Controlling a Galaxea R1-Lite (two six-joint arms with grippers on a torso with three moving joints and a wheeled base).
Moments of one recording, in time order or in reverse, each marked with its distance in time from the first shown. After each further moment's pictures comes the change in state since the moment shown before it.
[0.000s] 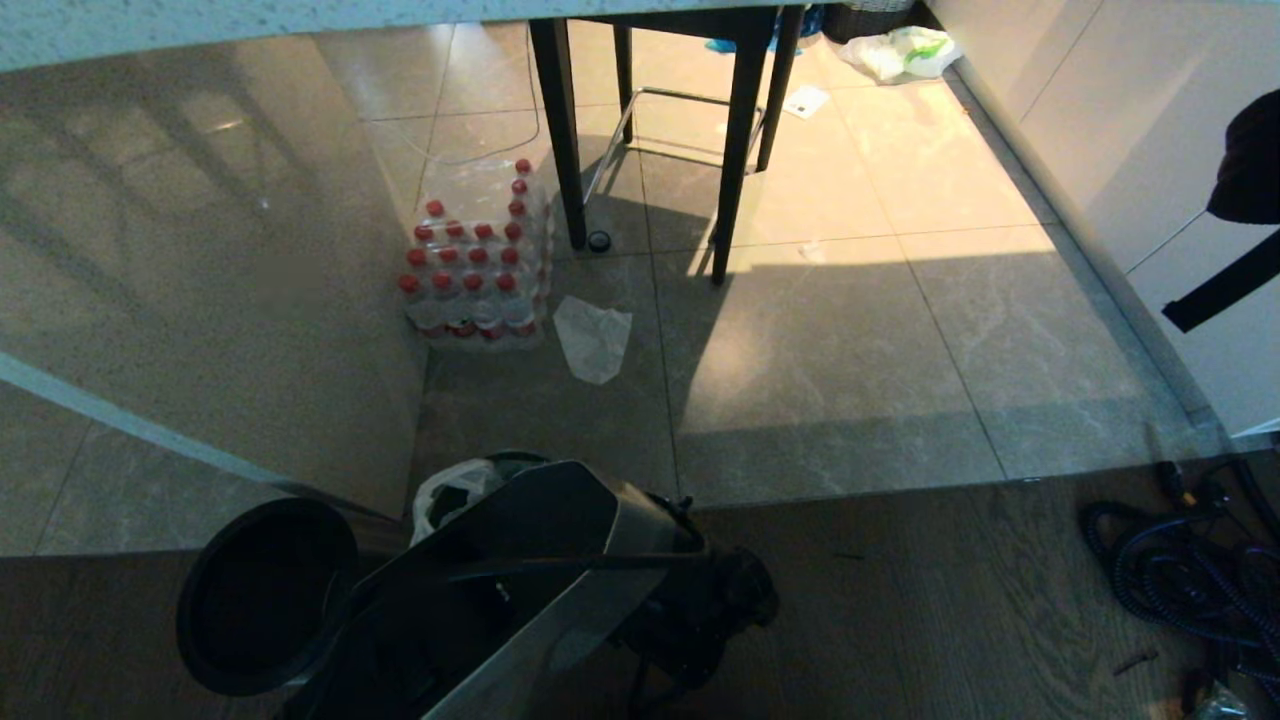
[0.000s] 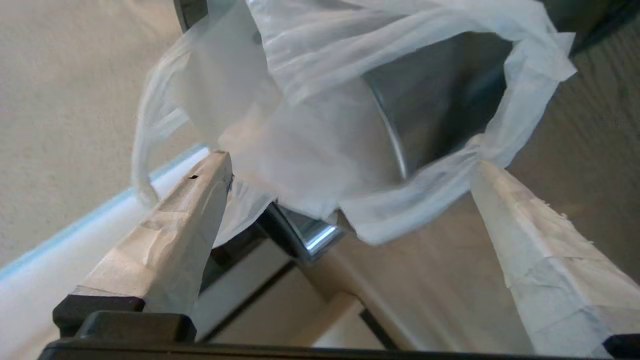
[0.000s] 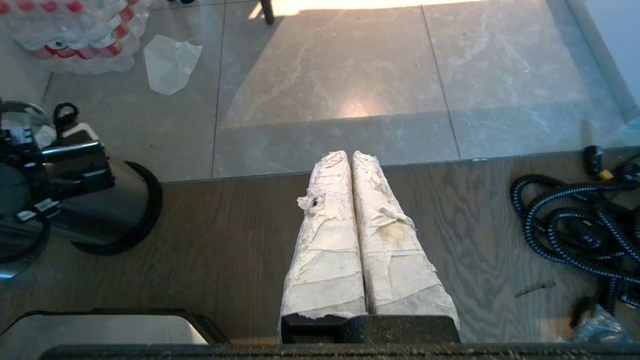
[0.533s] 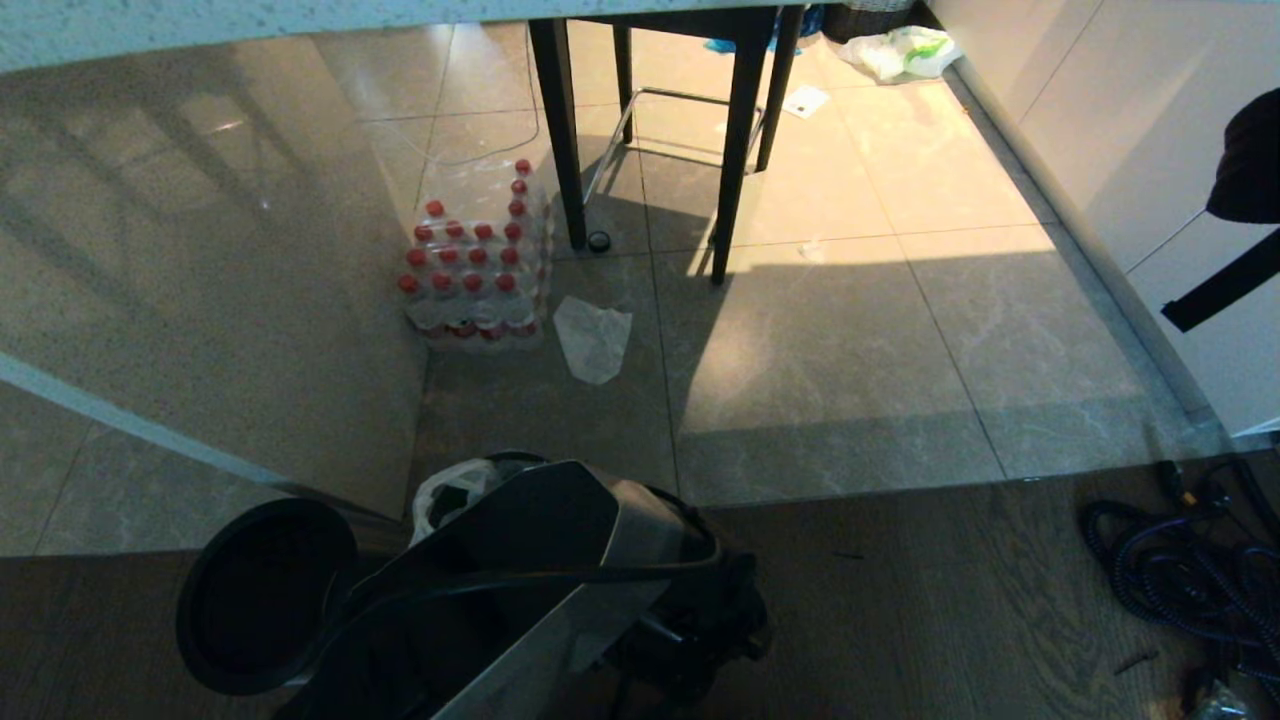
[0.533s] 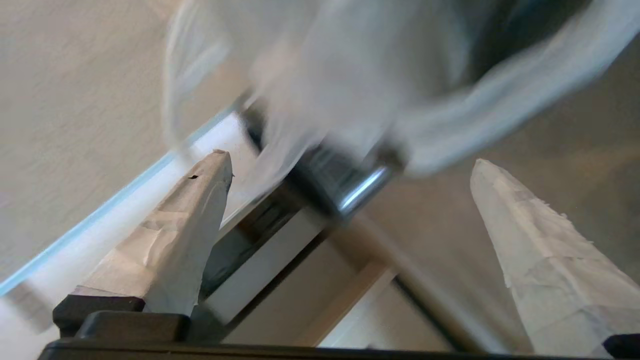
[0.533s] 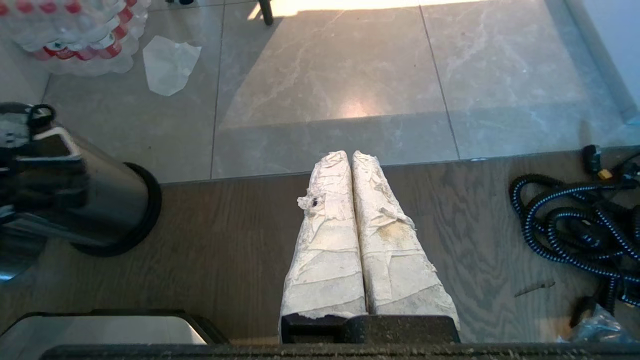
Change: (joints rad) left arm -0.027 -0.031 -0.011 0.322 -0.027 -0.151; right arm 0.001 0.000 0.000 0.000 0.000 0.000
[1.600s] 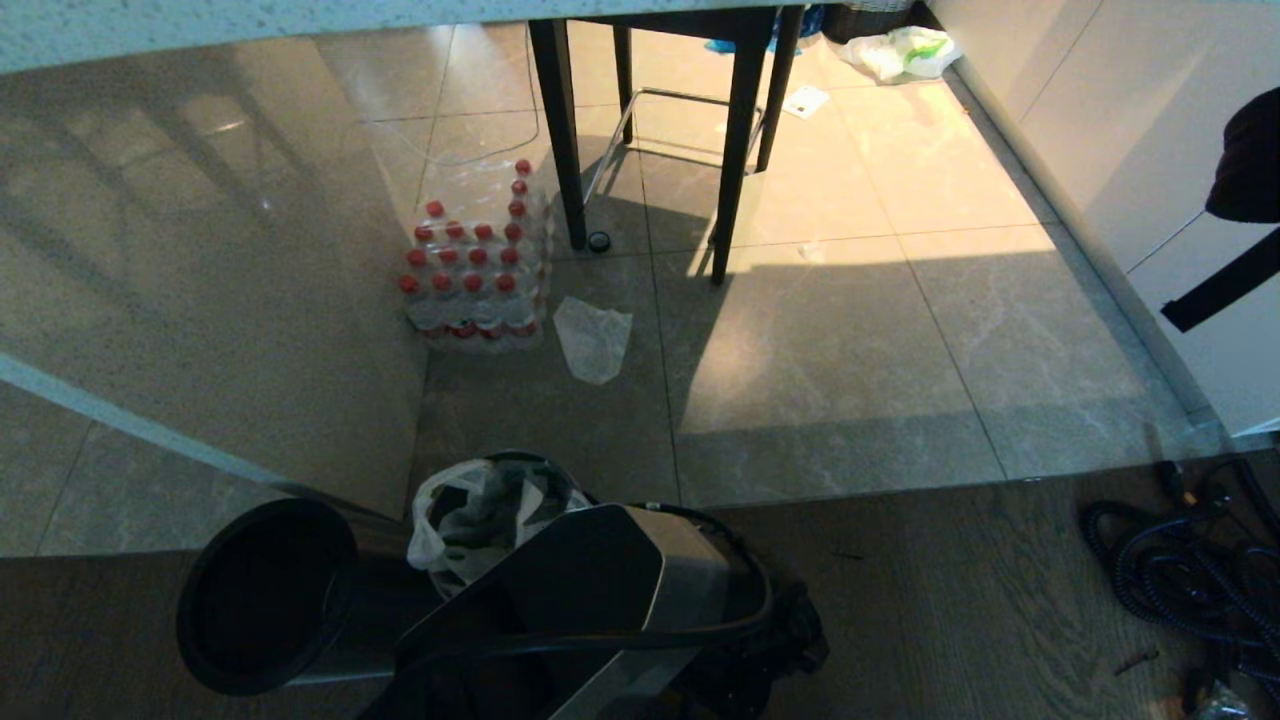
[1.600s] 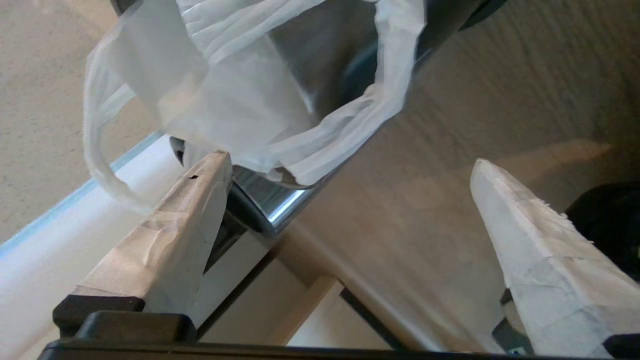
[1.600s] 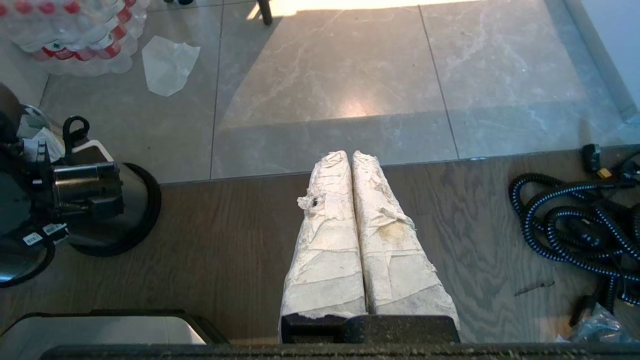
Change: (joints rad) left arm -0.069 0.089 -0.167 -0.085 -0.123 0.027; right arm 0.000 0.000 0.000 0.000 0.000 -0.001
